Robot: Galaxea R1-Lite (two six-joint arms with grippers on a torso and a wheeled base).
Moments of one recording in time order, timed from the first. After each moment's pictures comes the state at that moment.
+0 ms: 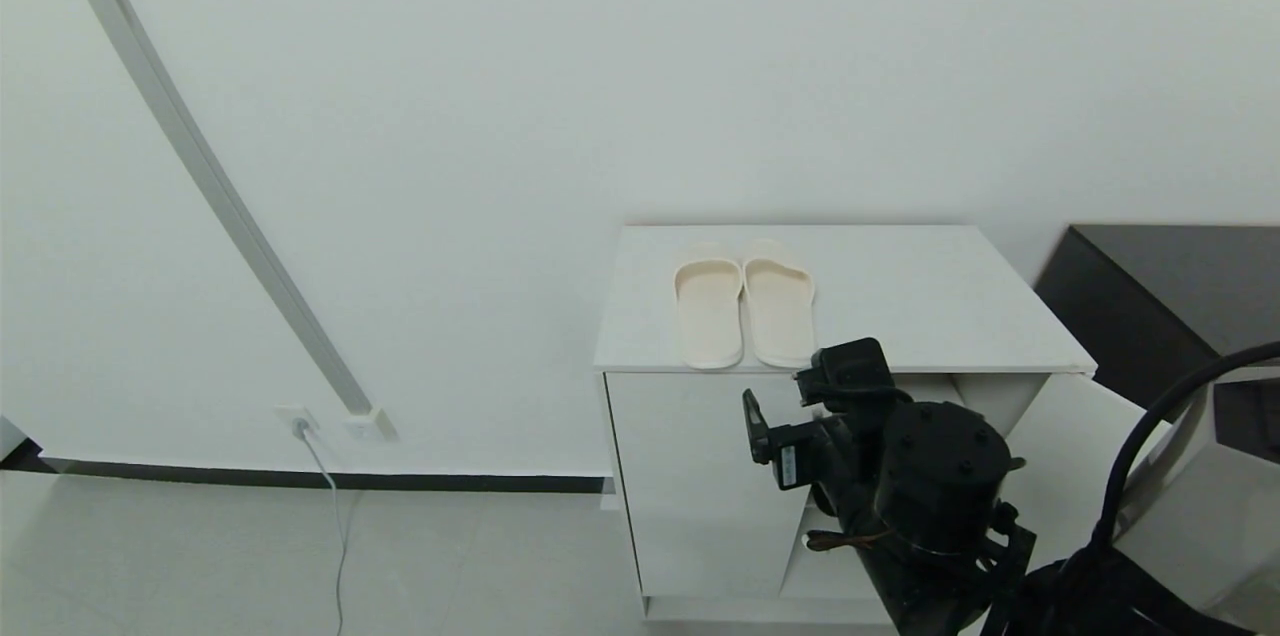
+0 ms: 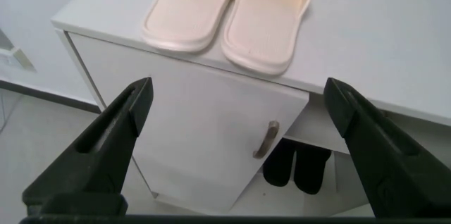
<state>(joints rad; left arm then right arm) 0.00 0.00 0.00 0.00 -0.01 -0.01 0.86 2.04 -0.62 -1.42 -0.67 -0.09</state>
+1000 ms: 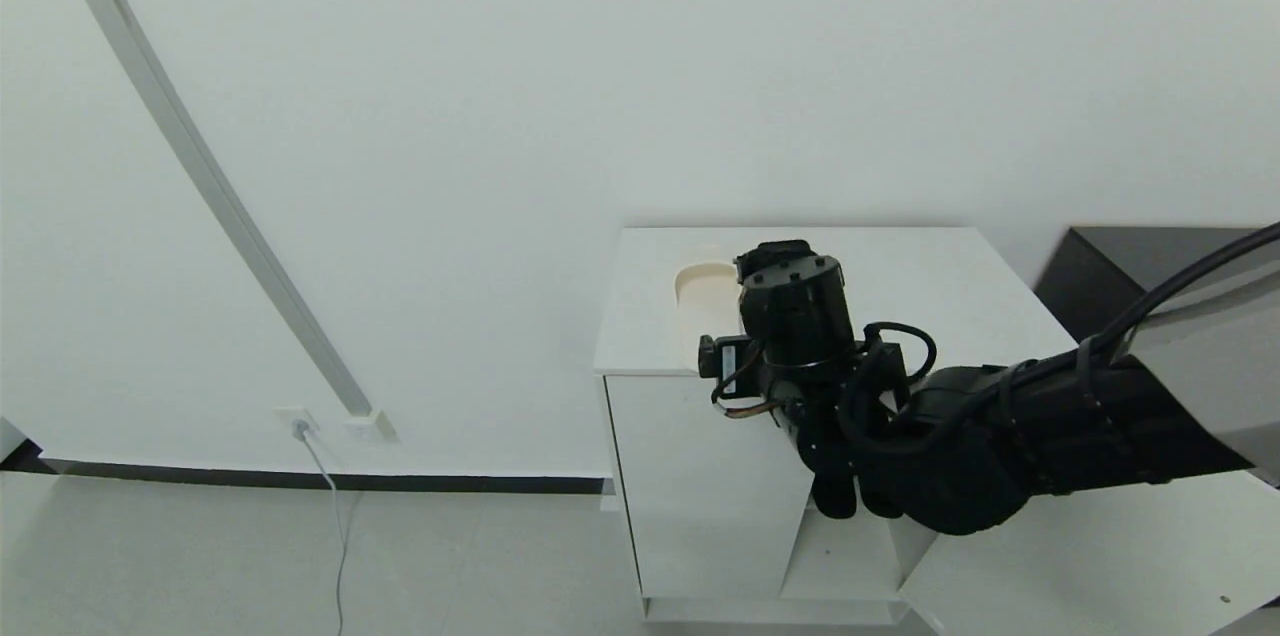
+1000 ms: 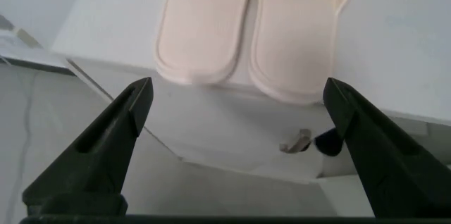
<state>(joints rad) 0.00 0.00 0.00 0.00 -0.01 0.00 0.82 2.04 -1.26 -0.46 -0.65 0.25</state>
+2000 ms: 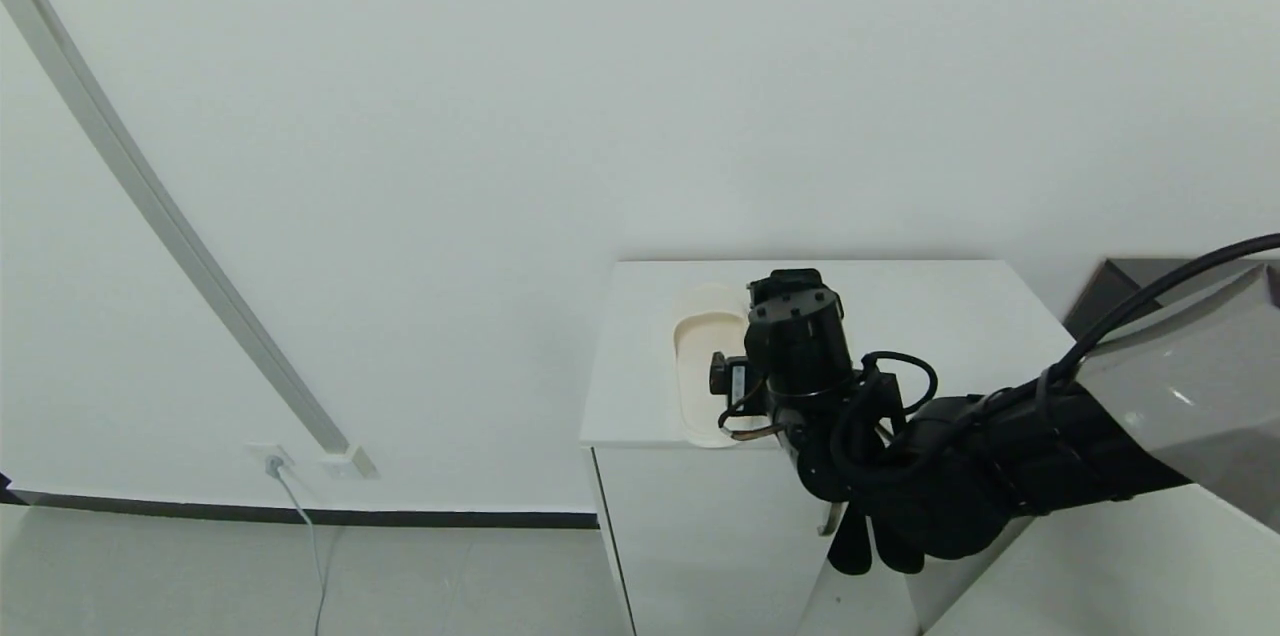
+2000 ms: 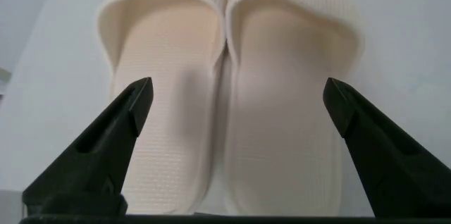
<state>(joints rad) 0.00 0.00 0.00 0.00 -0.01 0.00 0.80 2.09 -1.17 -0.56 -0.67 0.29</state>
